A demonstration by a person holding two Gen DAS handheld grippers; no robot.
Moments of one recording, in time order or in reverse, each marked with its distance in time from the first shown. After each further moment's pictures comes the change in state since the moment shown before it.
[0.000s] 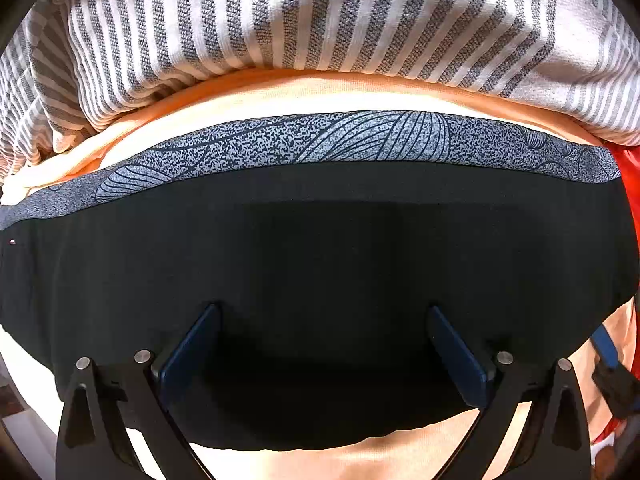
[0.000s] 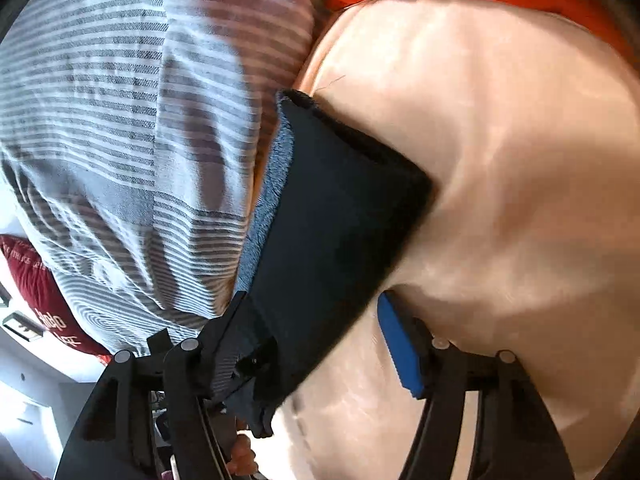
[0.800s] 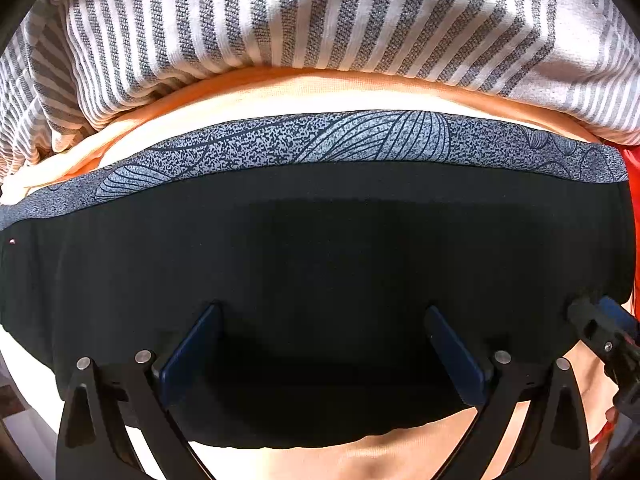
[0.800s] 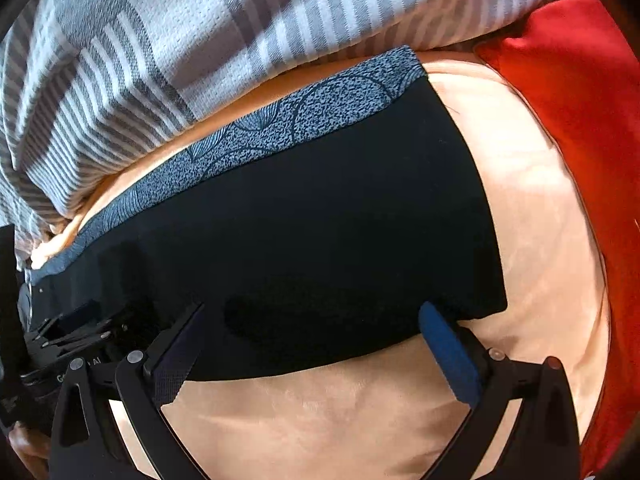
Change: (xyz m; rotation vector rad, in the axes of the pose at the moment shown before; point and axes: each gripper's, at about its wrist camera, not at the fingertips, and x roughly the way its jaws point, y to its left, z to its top) left arm -0.002 -0.001 0.003 0.003 0.016 -0.001; right arm 0.078 0.088 -0.022 -0.573 0.173 -0.672
